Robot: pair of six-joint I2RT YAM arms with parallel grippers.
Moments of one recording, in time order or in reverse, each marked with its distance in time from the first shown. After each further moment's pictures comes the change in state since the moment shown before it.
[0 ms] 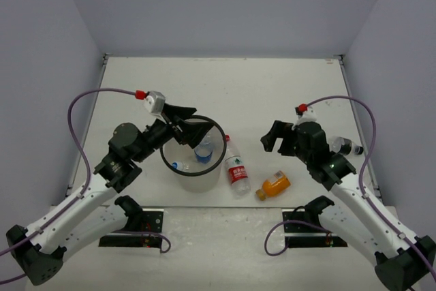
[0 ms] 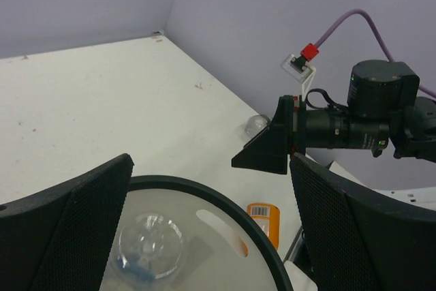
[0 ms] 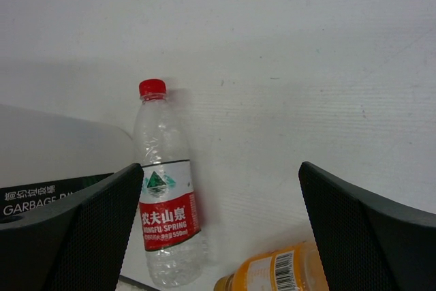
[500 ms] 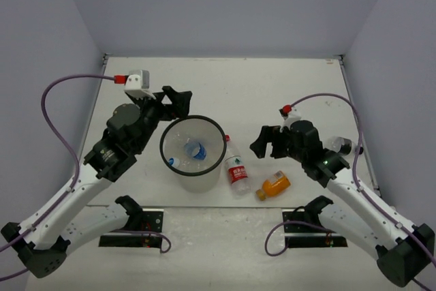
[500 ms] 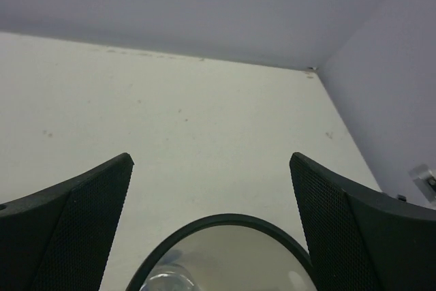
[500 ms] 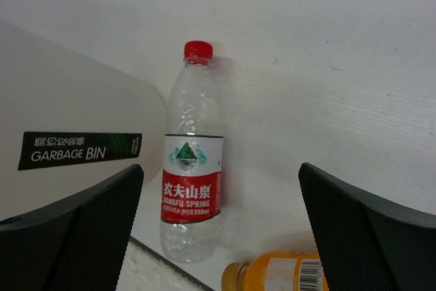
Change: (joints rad) left arm 0.009 0.104 0.287 -0.372 -0.542 0.006; right arm 0.054 0.066 0.000 0.055 -0.167 -0.092
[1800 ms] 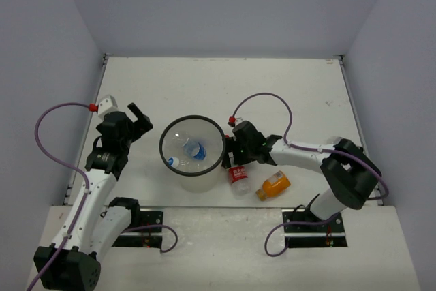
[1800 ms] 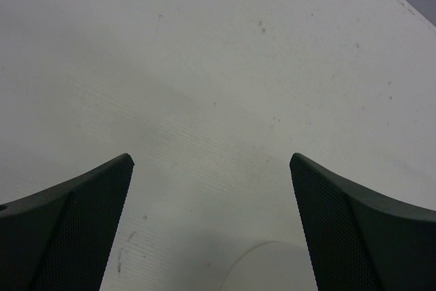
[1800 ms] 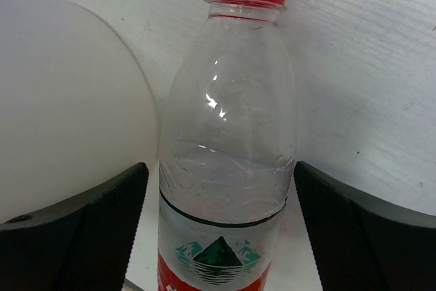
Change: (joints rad) left arm 0.575 -0.066 -0.328 -0.214 0.106 -0.165; right arm 0.259 0.731 0.142 0.215 0.032 0.044
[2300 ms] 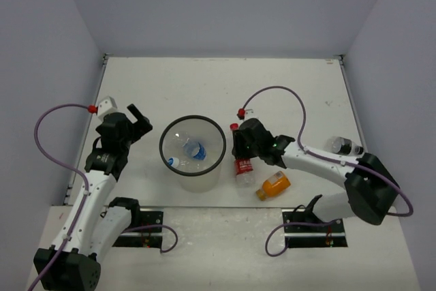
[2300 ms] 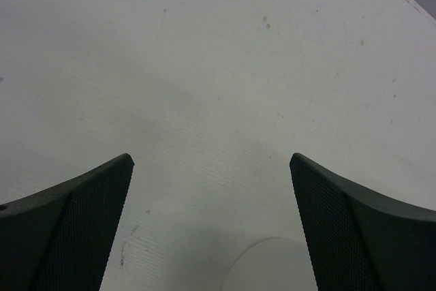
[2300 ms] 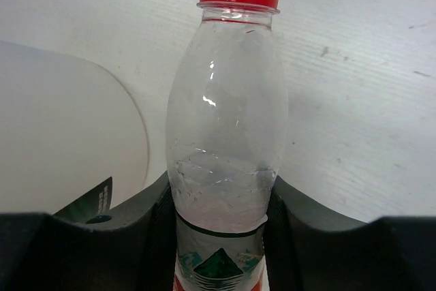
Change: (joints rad) left arm 0.000 -0.010 0.000 -0.025 -0.004 -0.008; right arm 0.009 -0.136 0.001 -0.054 0.175 0.014
